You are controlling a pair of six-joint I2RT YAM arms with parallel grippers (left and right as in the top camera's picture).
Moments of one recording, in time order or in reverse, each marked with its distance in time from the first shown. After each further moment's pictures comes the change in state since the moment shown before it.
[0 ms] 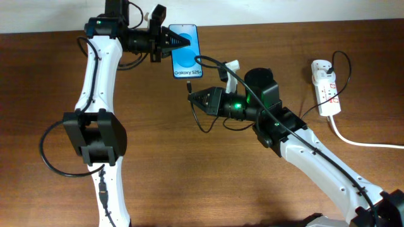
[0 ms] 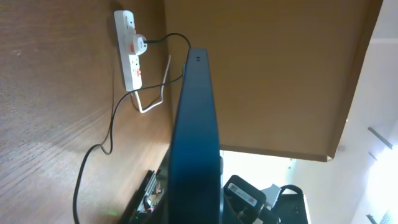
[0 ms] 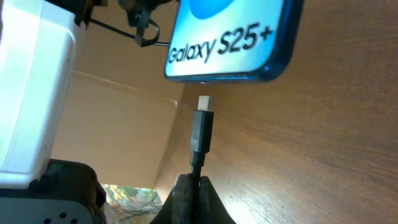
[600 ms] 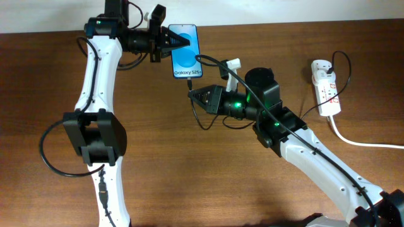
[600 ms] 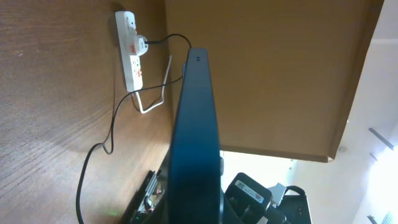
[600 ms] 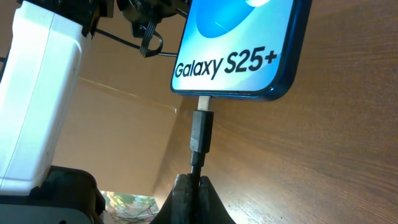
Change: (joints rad) left arm 0.000 0.000 0.000 0.000 -0.003 0.000; right arm 0.000 0.000 0.000 0.028 0.026 -0.001
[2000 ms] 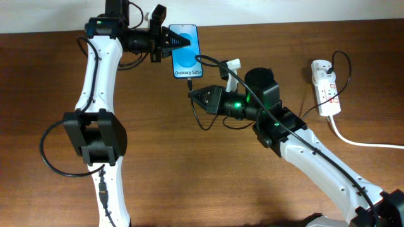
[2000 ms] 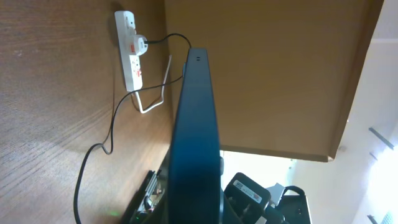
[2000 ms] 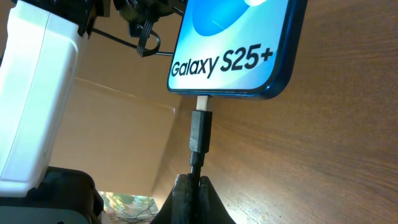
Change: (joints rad) left arm -0.003 0.000 0.000 0.001 0.001 0.000; right arm 0.000 0.000 0.000 -0.008 0.008 0.000
